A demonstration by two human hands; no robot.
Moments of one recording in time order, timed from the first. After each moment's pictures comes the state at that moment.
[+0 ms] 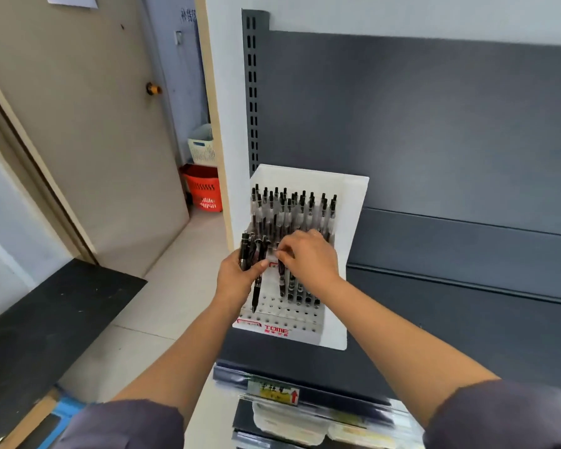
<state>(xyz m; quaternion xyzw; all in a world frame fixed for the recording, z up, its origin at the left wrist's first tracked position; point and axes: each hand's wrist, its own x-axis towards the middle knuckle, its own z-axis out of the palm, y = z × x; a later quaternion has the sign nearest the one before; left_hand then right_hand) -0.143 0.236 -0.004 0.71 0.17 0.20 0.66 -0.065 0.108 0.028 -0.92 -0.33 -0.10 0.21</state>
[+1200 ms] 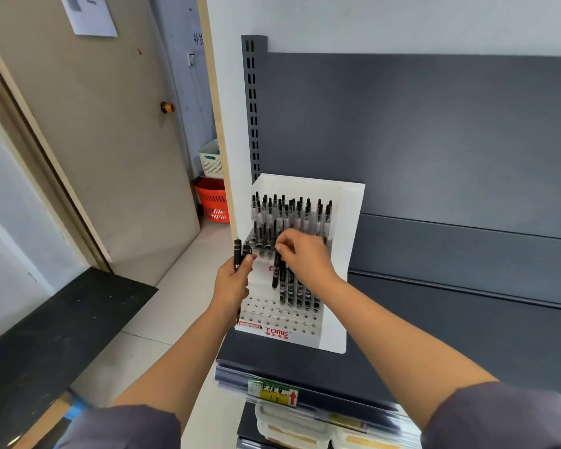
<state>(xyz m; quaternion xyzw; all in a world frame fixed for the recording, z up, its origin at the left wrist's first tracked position) -0.156 0.226 0.007 0.67 0.22 0.22 0.67 -0.073 0.104 0.044 -0.87 -0.33 -0.06 0.36</state>
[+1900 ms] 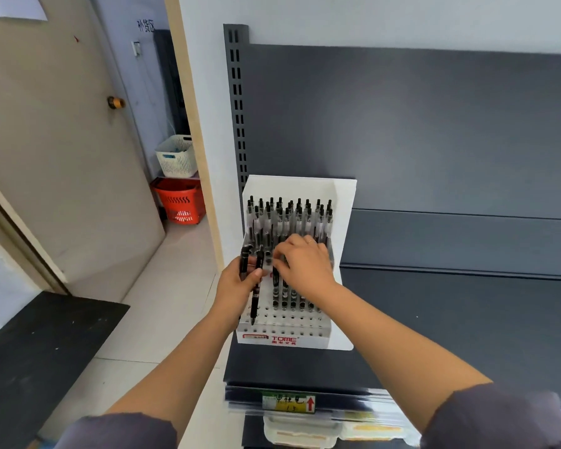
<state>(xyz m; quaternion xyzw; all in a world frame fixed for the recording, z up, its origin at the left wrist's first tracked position) -0.139 0.257 -0.001 0.71 0.10 0.15 0.68 -0.076 0.126 0.032 -0.94 -0.28 -0.10 0.16</state>
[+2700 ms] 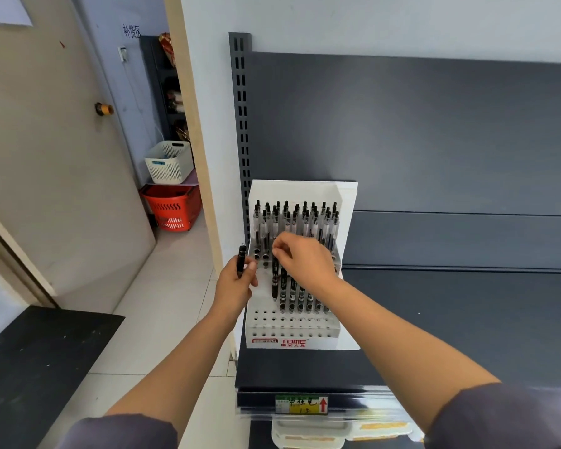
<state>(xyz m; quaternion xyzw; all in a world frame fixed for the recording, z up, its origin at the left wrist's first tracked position) -0.139 0.279 0.006 0.73 0.12 0.13 0.66 -0.085 0.143 0.052 -0.93 -0.26 -0.11 0.25</state>
